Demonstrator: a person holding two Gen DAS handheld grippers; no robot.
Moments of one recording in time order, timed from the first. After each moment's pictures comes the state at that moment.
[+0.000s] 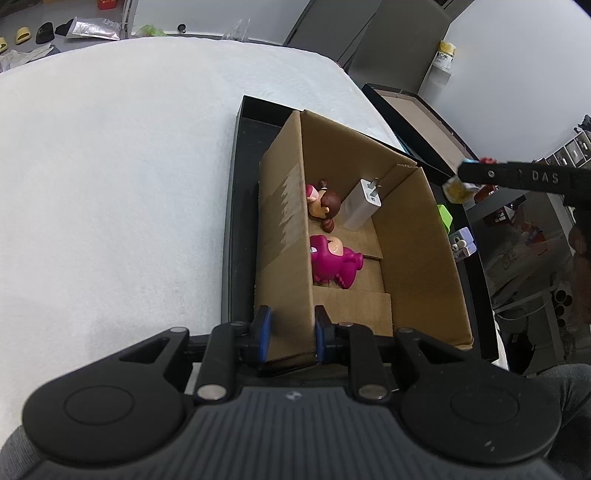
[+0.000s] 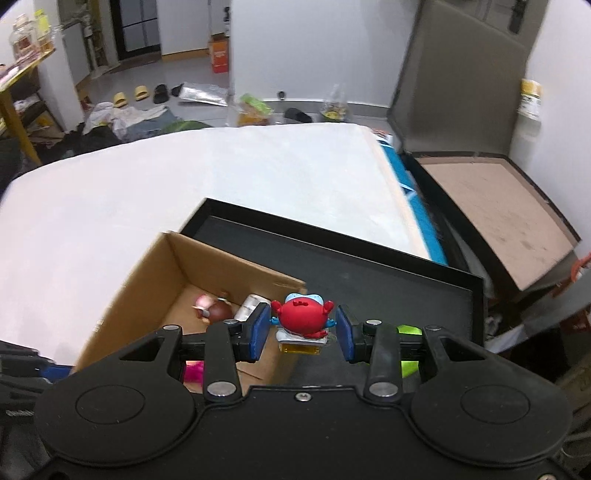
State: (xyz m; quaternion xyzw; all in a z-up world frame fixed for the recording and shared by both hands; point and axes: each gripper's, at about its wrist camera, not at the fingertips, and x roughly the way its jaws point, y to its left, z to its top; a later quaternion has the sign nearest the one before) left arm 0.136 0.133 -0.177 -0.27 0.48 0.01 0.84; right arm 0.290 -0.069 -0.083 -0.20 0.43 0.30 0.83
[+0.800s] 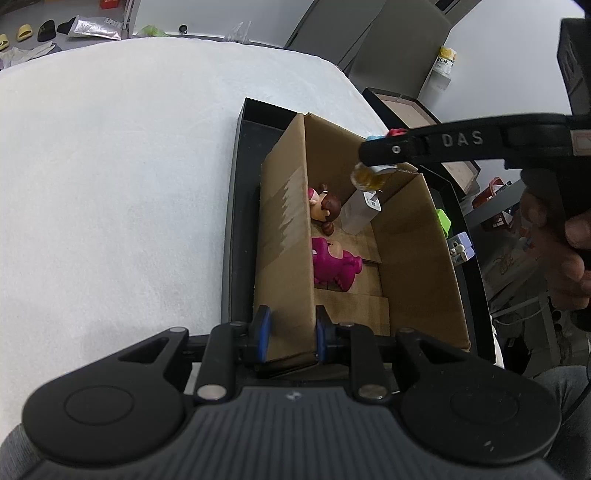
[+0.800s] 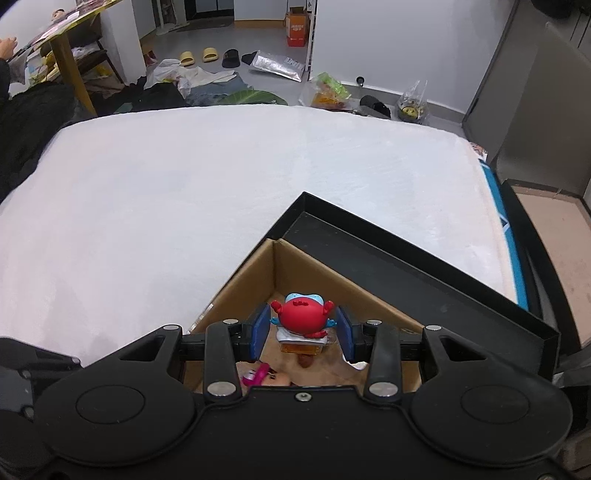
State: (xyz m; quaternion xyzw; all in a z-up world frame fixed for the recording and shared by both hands) left arm 0.134 0.136 -0.177 -0.28 0.47 0.01 0.84; right arm 0.274 0.022 -0.100 -0.25 0.44 0.38 0.77
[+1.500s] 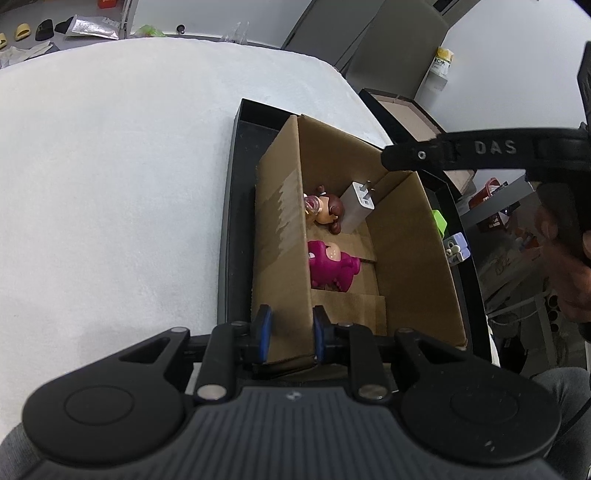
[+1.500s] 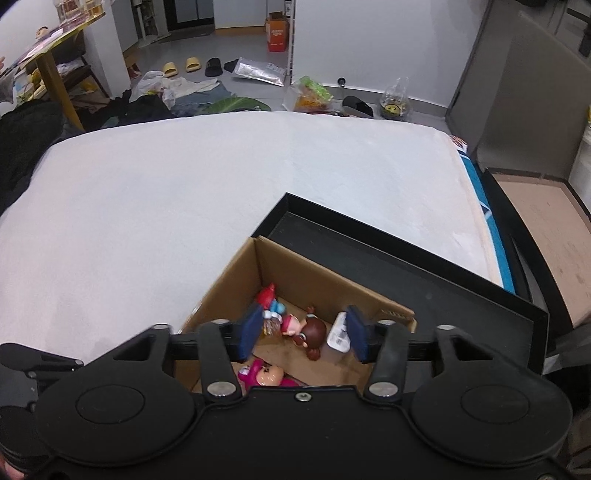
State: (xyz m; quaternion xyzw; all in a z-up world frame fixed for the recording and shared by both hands) left arm 0.133 0.137 -0.176 -0.28 0.47 0.01 0.84; right arm 0.272 -0.002 -0.089 -0.23 0.44 0.36 0.79
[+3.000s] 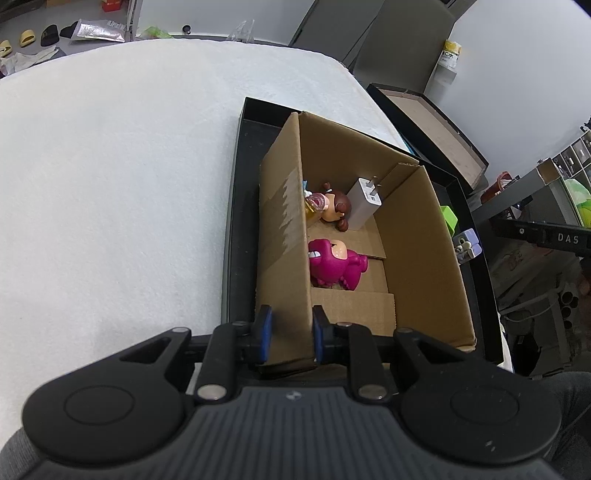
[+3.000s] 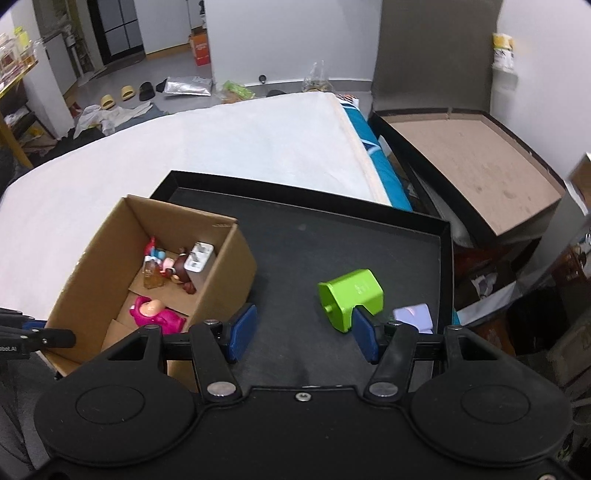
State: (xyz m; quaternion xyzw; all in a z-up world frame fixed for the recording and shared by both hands) left arm 0.139 0.129 -0.174 -0.26 0.48 0.02 0.84; right arm 0.303 -0.148 -0.098 -0.16 0.46 0.28 0.83
